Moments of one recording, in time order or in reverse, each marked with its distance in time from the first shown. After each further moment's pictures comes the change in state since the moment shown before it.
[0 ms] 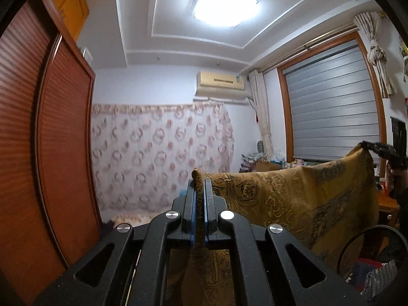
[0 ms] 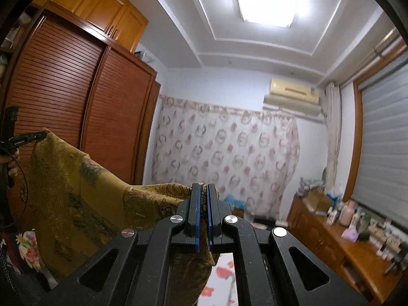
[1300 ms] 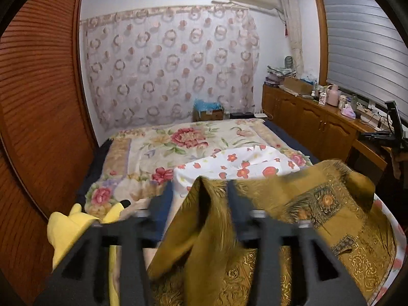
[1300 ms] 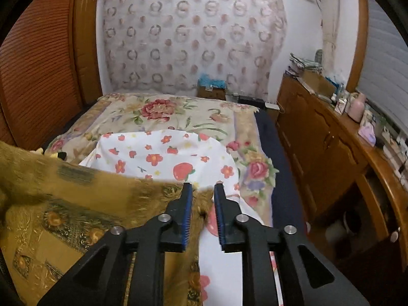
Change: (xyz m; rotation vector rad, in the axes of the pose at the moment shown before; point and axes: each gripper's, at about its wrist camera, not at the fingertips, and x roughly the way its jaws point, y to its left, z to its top) left arm 0.276 0.011 -0.212 -0.036 0.512 0.083; right arm 0.423 0.038 -0.245 0.180 0.699 -0.114
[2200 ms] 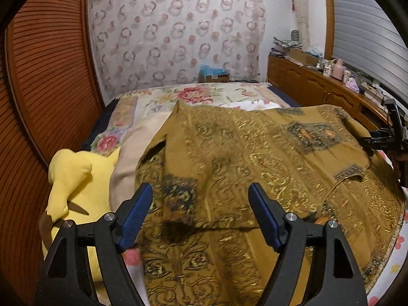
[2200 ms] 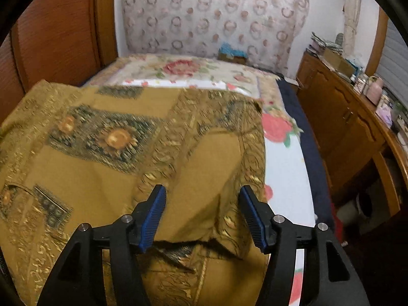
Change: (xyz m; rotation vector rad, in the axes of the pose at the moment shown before) left arm -0.022 0.008 -0.113 -0.034 0.181 0.040; right arm 0.020 0.021 -0.086 -0.063 0.161 0.067
